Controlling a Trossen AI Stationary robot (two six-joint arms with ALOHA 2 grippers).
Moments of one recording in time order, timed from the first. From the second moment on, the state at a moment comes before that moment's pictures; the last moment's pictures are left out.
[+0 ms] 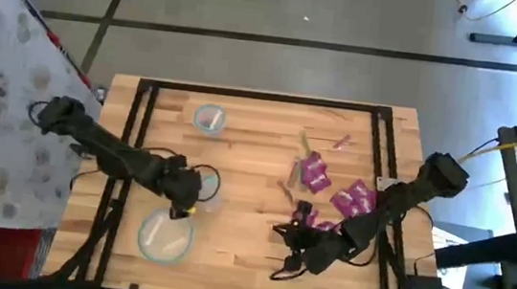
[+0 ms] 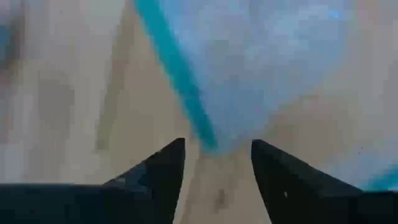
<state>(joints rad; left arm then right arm) -0.35 1.34 0.86 -0.81 -0.27 -0.51 0.67 1.62 0.96 -0.15 0.70 0.39</state>
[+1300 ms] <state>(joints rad) -0.31 1.35 0.72 -0.50 -0.41 -0.42 -0.16 2.10 1.20 0.52 -0.57 -0.11</state>
